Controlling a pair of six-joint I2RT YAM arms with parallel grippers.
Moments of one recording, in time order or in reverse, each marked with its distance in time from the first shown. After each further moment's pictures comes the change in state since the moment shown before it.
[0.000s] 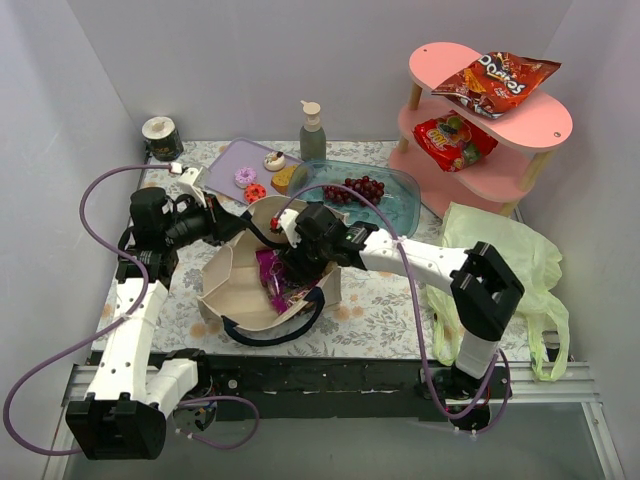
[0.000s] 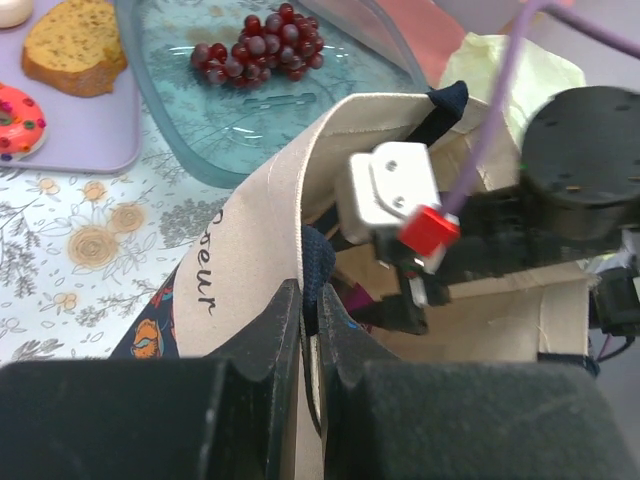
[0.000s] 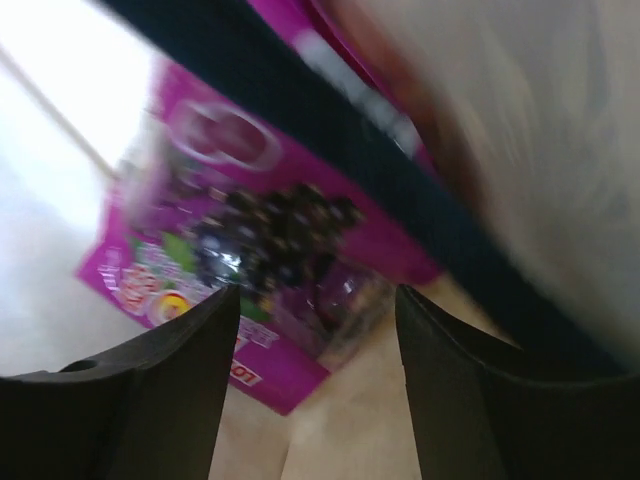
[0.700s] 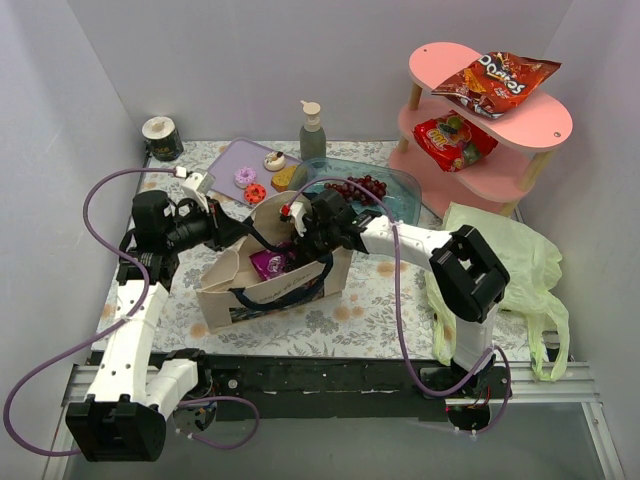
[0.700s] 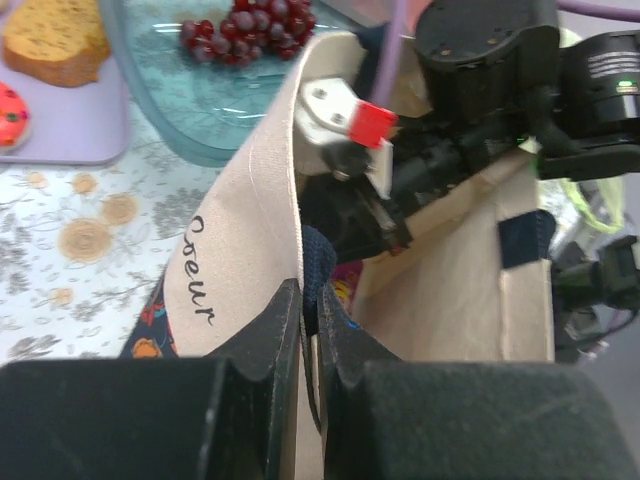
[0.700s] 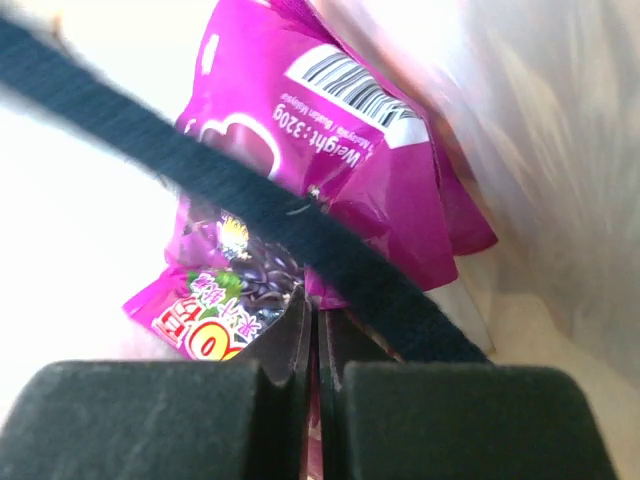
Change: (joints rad) left arm -0.002 -0.014 -0.023 -0.027 0.048 0.053; right arm -0.159 0.130 -0.010 0.147 -0.417 -0.019
